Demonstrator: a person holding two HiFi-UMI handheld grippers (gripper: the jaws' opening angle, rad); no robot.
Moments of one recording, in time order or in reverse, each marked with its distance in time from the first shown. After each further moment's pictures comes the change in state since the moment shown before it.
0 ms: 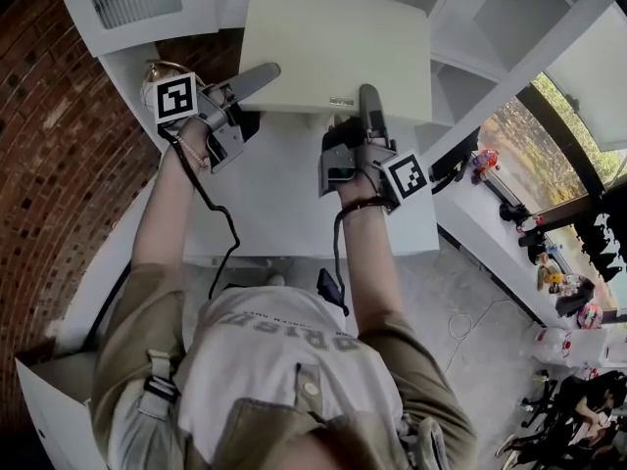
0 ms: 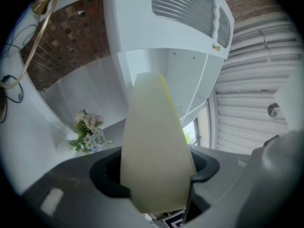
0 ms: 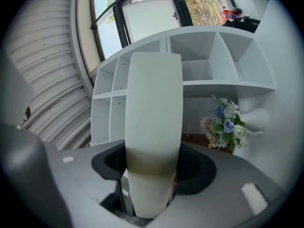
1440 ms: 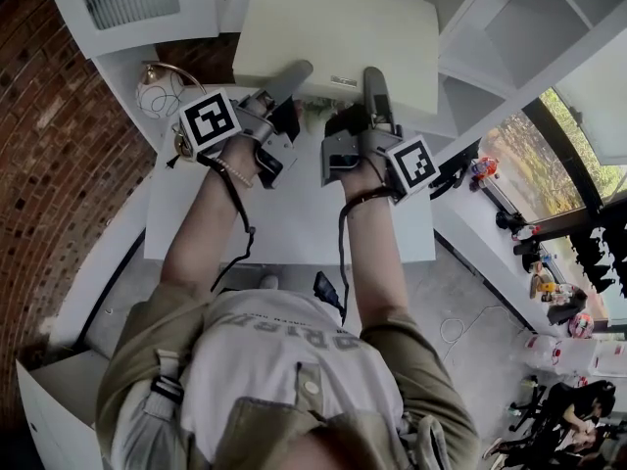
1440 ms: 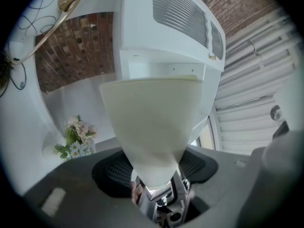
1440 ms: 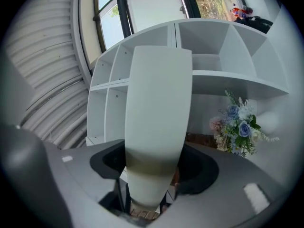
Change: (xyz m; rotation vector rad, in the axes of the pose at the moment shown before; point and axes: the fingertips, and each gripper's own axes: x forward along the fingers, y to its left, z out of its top) left arm 0.038 -0.002 0.011 -0.012 -0.294 0.000; right arm 0.055 0.008 -0.002 -0.051 0.046 -0.010
